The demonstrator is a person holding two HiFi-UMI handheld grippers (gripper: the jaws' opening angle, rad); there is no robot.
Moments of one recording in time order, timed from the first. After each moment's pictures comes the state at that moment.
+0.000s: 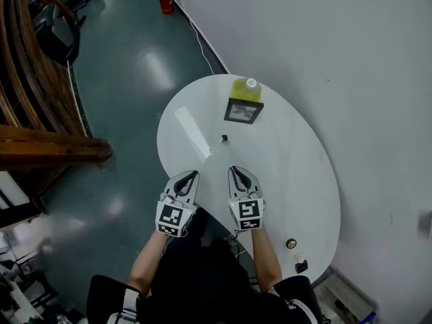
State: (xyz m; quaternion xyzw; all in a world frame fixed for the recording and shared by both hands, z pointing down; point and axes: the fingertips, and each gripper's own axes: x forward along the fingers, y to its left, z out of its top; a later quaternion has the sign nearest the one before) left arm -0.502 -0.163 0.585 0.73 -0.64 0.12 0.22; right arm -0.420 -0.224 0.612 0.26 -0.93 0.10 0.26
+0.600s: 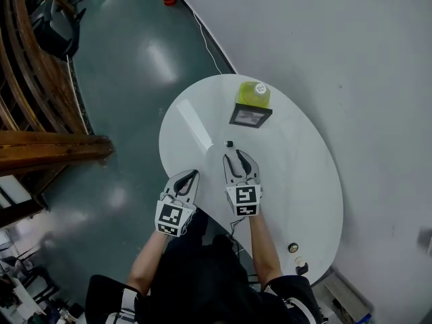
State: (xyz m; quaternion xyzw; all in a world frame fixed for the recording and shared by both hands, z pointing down) left arm -0.532 -0.183 0.606 0.72 -0.64 0.13 0.25; right arm -0.475 -0.277 0.641 0.27 -0.92 0.11 0.25
